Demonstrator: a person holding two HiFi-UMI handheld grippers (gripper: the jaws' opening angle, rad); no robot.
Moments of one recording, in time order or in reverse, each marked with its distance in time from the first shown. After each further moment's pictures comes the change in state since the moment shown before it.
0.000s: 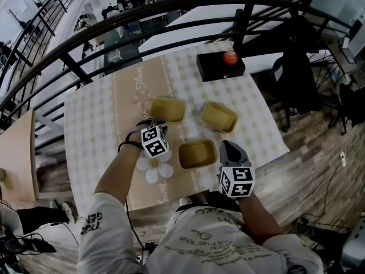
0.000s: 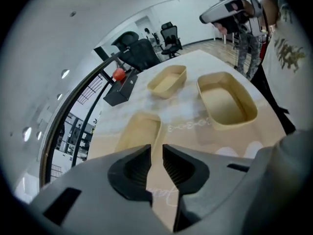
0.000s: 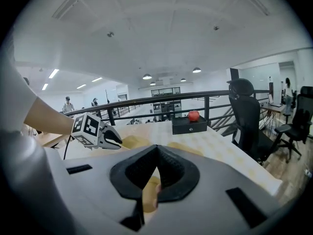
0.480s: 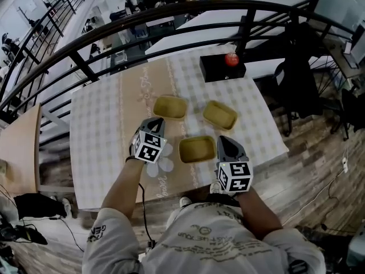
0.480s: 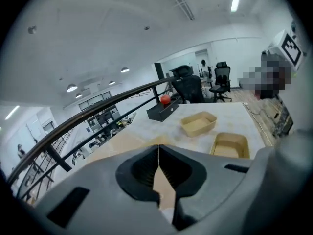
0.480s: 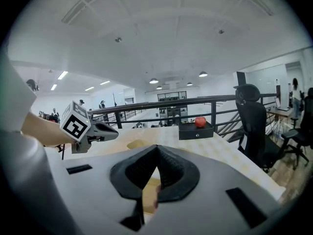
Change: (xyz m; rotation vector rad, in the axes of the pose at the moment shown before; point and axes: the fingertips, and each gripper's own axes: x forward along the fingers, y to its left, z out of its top) left arm -0.094 0.018 0.021 -0.596 -0.302 0.294; right arm -0.019 0.016 0.011 -0.041 -0.054 0.072
